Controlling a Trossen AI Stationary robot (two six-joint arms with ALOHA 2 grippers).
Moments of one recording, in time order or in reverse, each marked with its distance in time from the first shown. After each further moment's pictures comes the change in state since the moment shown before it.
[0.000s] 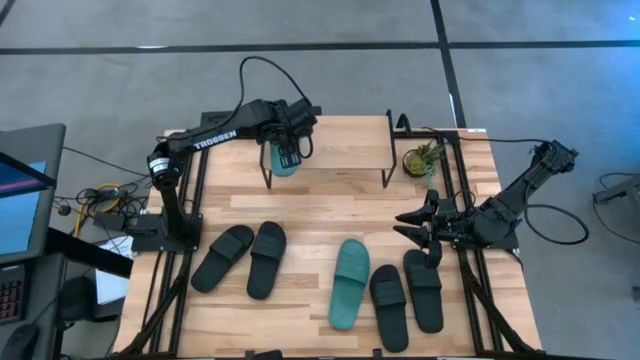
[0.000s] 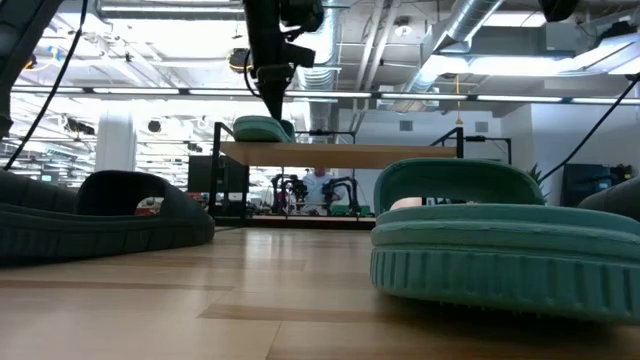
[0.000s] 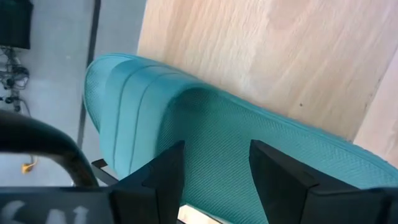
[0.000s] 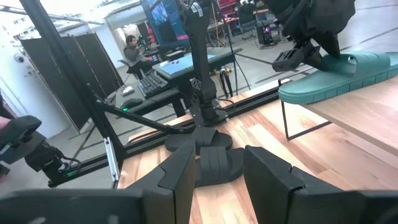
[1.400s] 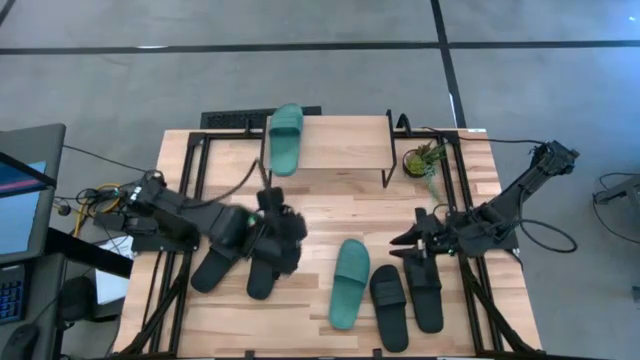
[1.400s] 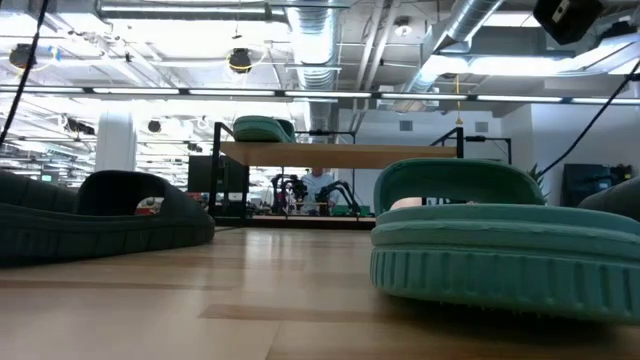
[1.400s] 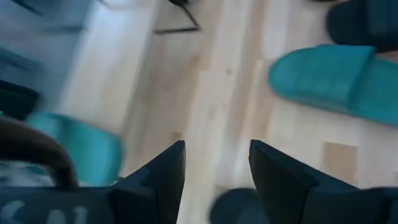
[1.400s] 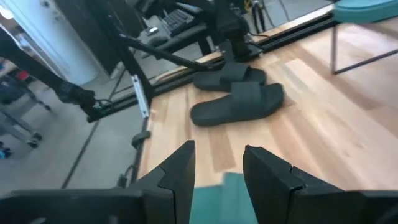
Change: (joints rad) left arm -0.858 -0.079 0.089 -0.190 -0.301 -0.683; right arm 0.002 0.099 0.000 -0.110 -0.243 0.191
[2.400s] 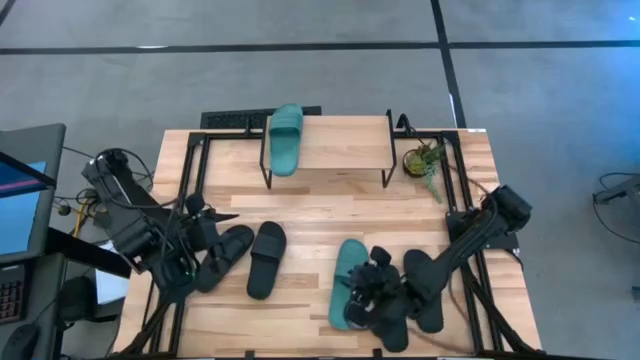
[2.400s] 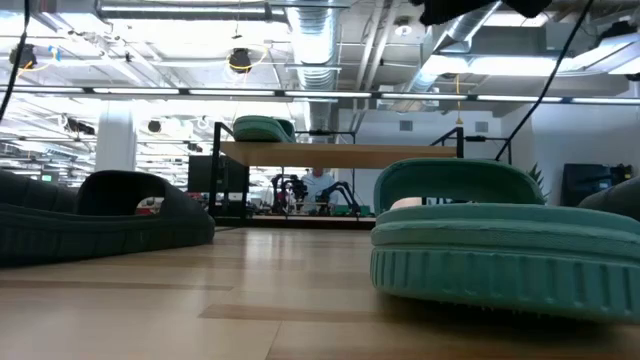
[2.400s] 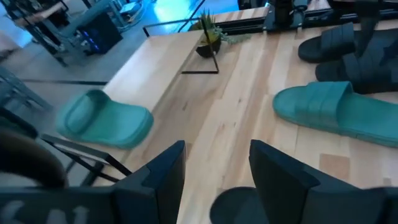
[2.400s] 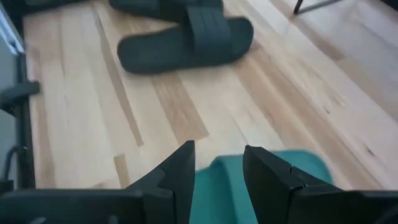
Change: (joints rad) left arm -0.433 -0.561 -0.673 0.056 -0.401 -0.481; right arm -0.014 0.938 0.816 -0.641 0.129 0.328
